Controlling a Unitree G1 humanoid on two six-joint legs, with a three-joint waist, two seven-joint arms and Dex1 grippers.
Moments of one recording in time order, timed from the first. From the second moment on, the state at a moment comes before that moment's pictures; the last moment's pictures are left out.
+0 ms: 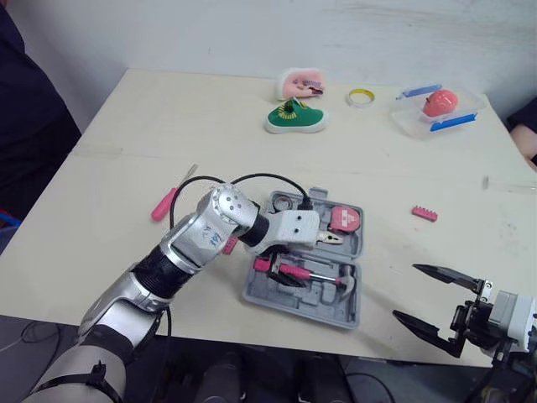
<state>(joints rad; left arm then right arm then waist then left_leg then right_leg) -0.83 0.42 -0.46 -0.13 -0.12 0.56 -1.23 0.39 -0.65 -0.43 -0.21 0.56 -0.30 1.23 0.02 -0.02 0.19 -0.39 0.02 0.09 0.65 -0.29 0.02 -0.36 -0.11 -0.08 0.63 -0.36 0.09</state>
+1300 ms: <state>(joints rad) -0.52 0.32 -0.37 0.13 -0.15 0.21 -1.08 0.36 -0.66 -0.39 -0.26 0.55 -0.24 1.16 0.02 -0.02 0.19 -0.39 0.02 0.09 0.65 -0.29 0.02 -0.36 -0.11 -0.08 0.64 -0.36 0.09</state>
